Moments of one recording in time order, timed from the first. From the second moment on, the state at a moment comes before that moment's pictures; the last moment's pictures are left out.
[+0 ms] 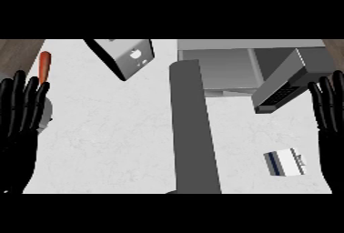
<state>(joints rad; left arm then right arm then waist) 0.00 0.13 0.01 -2.10 0.02 -0.01 -0.02 0.00 -0.11 -0.01 -2.10 -0.01 -0.01 -0.03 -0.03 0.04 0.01</state>
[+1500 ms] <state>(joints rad) 0.36 0.05 0.06 -2.10 0.14 -0.15 -0.14 0.46 0.00 0.25 -2.12 0.13 -0.34 -0.27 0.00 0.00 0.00</state>
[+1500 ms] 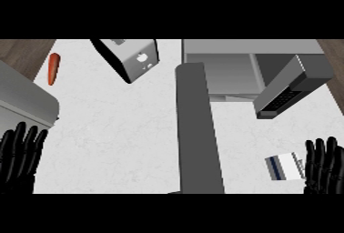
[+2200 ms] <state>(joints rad) 0.49 0.02 0.02 -2.16 0.11 -0.20 -0.20 0.36 -0.02 0.04 -1.88 0.04 -0.38 -0.40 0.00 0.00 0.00</state>
